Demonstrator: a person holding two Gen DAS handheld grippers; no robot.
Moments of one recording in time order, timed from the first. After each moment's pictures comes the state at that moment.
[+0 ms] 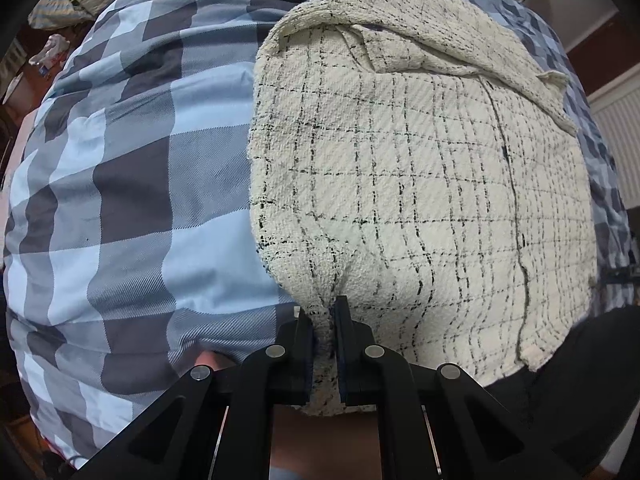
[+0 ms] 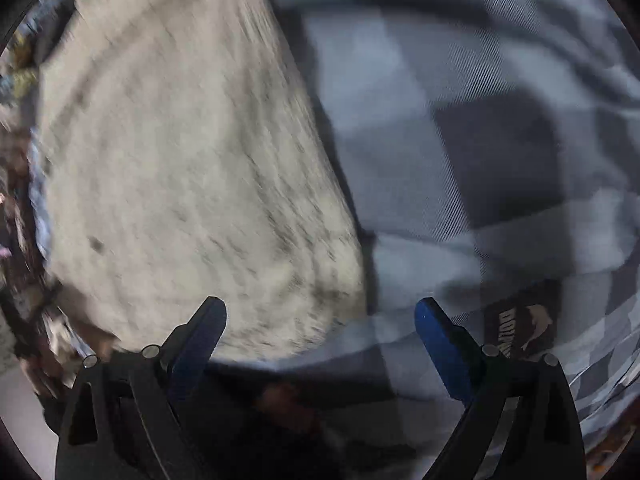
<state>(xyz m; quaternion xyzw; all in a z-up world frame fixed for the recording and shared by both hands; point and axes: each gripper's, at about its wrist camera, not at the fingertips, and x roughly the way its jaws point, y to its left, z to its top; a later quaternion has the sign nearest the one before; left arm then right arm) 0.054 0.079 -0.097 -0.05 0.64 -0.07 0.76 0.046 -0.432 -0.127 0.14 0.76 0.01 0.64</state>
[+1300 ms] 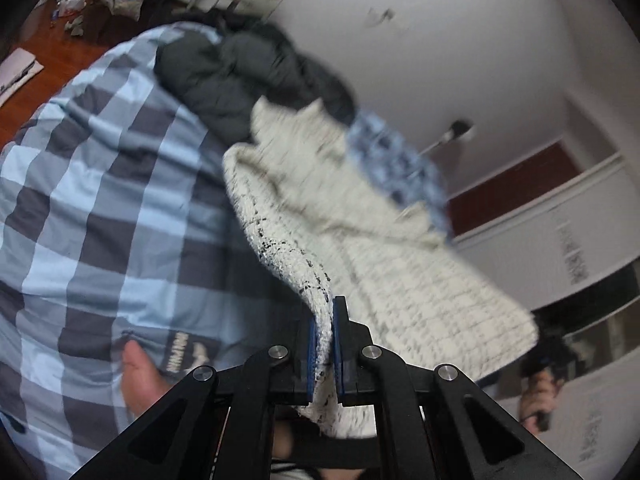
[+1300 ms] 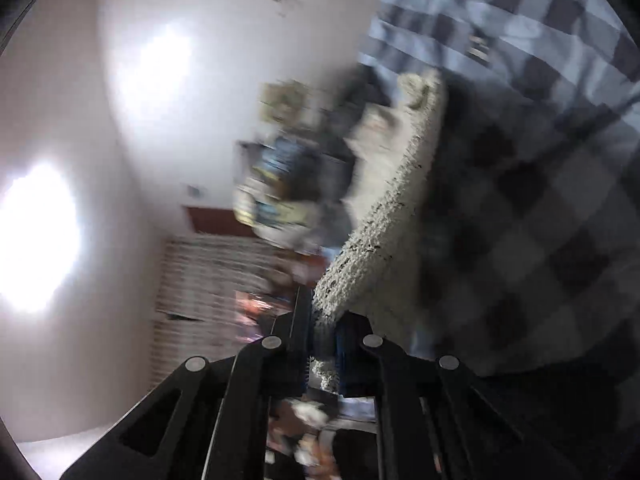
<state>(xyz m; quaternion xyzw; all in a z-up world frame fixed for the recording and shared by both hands) -0.011 0.133 0.094 -0.32 0.44 -0.19 0.82 -0.023 -0.370 0.075 0.54 0.34 0.29 0.72</state>
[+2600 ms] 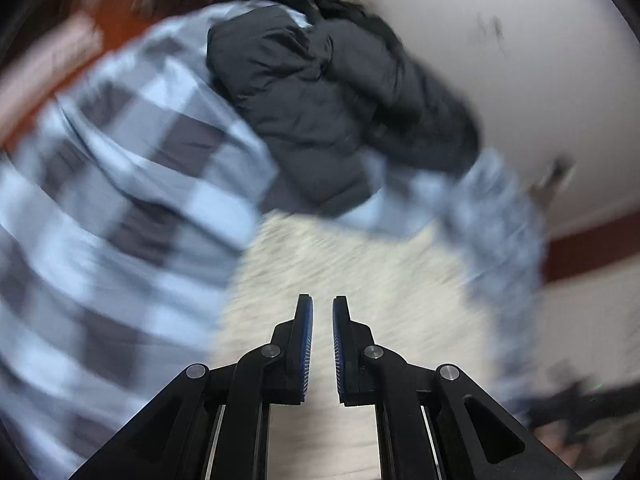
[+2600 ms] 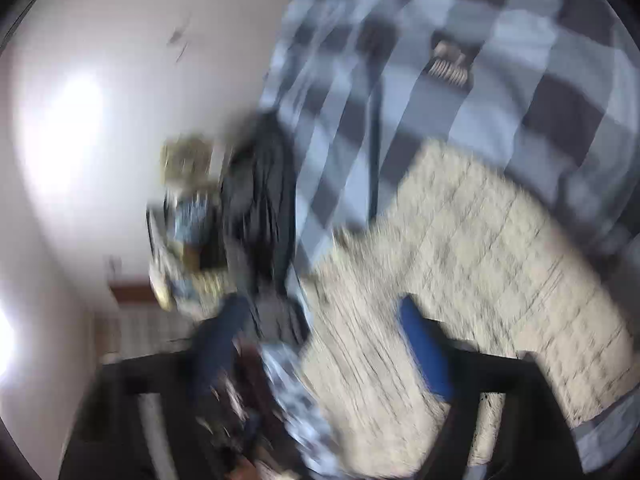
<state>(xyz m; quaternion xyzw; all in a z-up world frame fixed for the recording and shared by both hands) 0.200 0.123 -0.006 -0.27 0.52 0.00 0.81 0.189 -0.366 0.002 0.46 0.44 0.10 0.76</state>
